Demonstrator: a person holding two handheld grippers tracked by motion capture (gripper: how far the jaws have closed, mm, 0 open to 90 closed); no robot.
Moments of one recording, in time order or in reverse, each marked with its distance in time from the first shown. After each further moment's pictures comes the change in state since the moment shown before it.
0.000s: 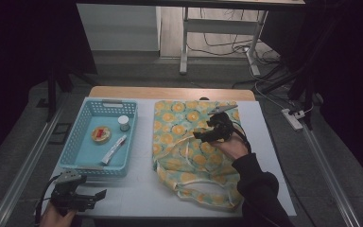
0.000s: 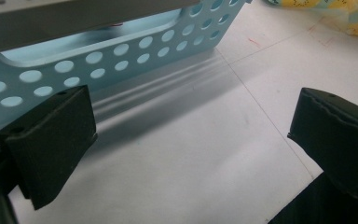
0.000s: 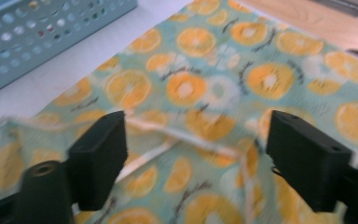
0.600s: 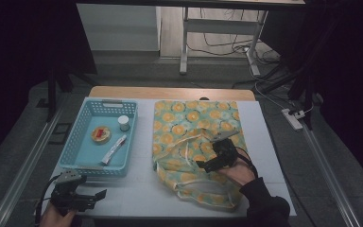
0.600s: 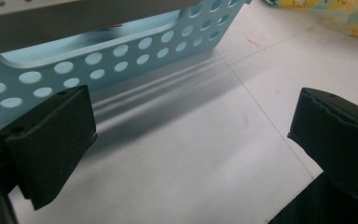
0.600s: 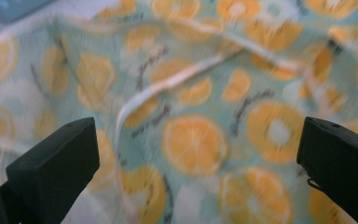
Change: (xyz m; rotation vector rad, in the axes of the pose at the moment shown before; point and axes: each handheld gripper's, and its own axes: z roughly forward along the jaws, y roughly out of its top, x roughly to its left) left arm 0.000 0.000 0.000 -0.003 -0.001 0.002; right arm 0.038 -0.065 -0.014 0.085 0.038 -0.031
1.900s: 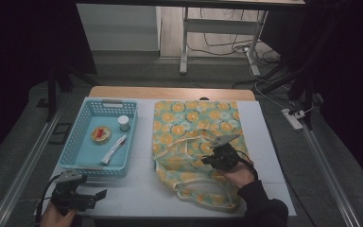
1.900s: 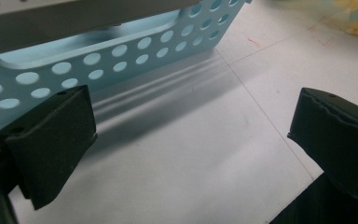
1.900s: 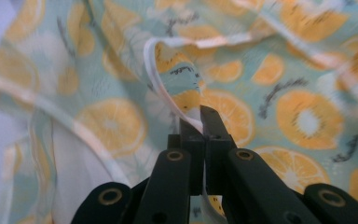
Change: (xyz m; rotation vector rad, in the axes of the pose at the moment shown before) left arm 0.000 0.001 0.002 0.008 0.000 0.000; right arm 0.003 -0.006 -0.004 0.002 0.083 -0.081
